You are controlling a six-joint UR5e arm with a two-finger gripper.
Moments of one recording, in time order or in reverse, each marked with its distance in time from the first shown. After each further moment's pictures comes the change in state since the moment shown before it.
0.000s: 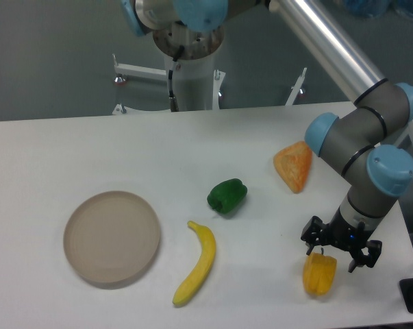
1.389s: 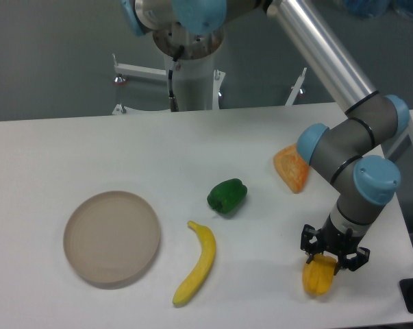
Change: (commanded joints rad) arm -0.003 -0.002 -0.054 0.081 0.020 0.021
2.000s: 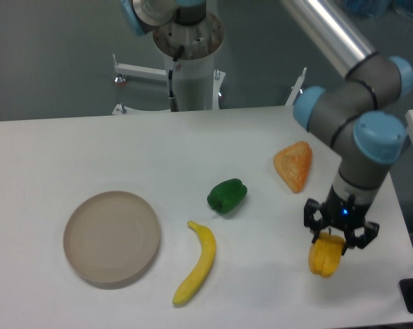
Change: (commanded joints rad) arm -0.003 0.264 -0.161 -0.054 0.055 0.084
